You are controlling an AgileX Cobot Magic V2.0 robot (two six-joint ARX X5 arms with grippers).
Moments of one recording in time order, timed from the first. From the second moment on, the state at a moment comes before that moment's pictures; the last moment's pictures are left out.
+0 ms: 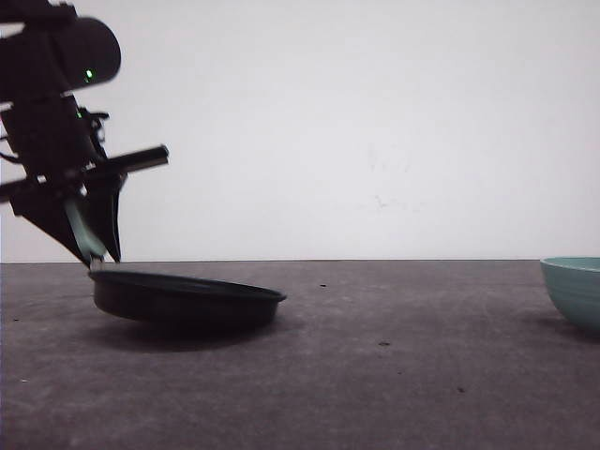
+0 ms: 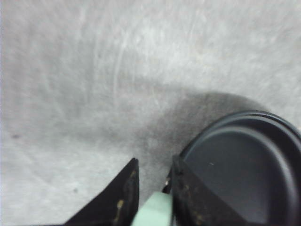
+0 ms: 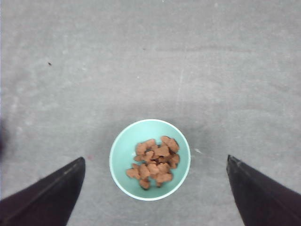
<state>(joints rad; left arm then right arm) -0.27 1.60 1.14 -0.56 0.03 -0.48 0.01 0.83 1.10 -0.95 -0.08 0.14</state>
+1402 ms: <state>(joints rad) -0.26 1.22 1.14 -0.58 0.29 -0.54 -0.11 1.43 1.06 -0.94 -0.10 0.07</state>
